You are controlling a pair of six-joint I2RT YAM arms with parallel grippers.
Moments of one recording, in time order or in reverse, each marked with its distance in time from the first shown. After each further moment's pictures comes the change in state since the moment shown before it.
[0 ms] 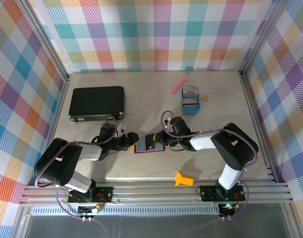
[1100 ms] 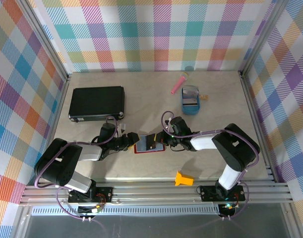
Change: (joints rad) left arm -0.005 -0.005 0.000 -0.006 -0.011 0.003; right arm 0.001 -0.014 -0.001 -0.040 0.016 -0.011
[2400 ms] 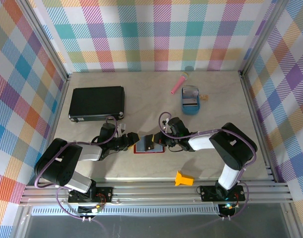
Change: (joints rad) left arm 0.000 0.000 0.000 0.001 0.000 0.000; right arm 0.028 0.026 0.014 0.028 0.005 -0.022
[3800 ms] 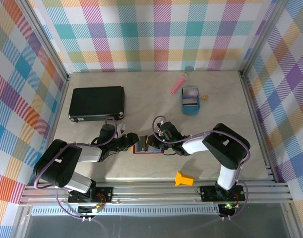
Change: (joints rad) left arm -0.007 -0.013 -0.024 0.032 -0.029 -0.012; right arm 0.121 0.058 0.022 0.096 0.150 0.127
